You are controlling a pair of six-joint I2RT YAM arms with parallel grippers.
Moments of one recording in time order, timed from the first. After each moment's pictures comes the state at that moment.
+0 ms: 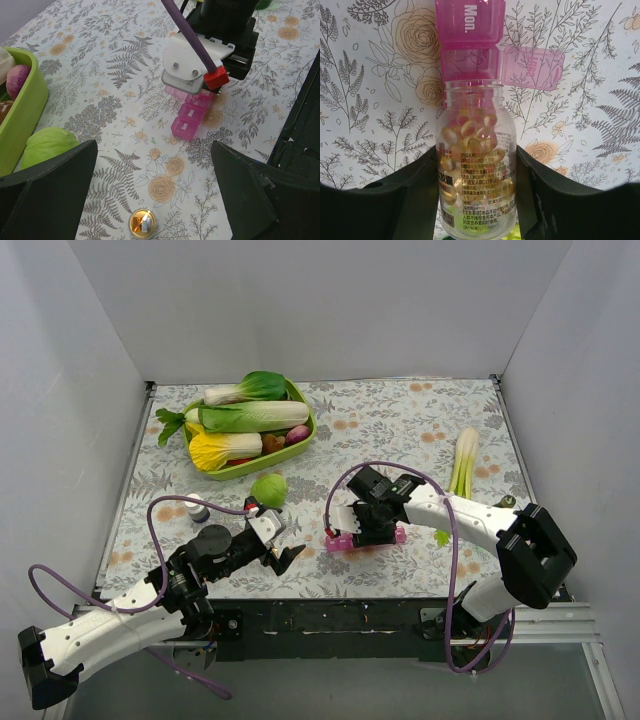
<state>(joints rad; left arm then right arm) -0.98 0.49 0.40 -0.09 -0.05 0.12 0.85 1.49 0.98 -0.79 -0.09 -0.93</state>
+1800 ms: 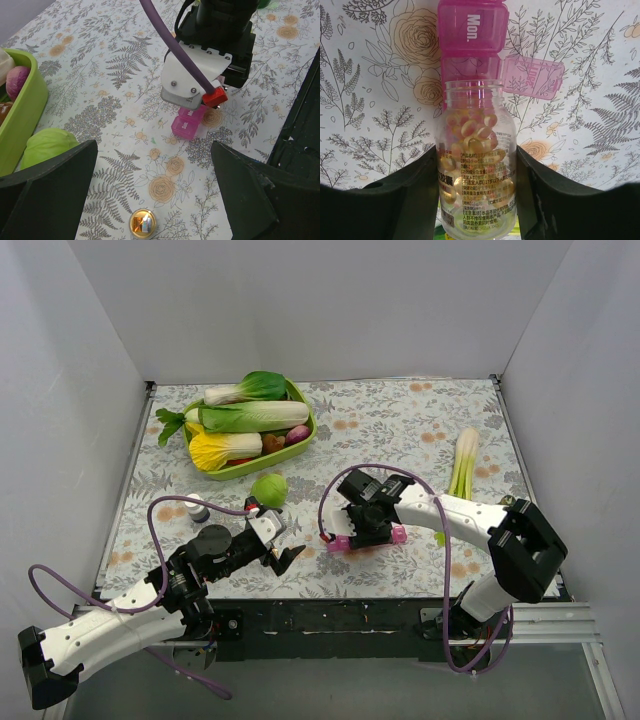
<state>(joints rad) -0.98 0.49 0.40 -0.09 -0.04 0.13 0.91 1.53 1.02 -0.83 -0.01 -0.93</state>
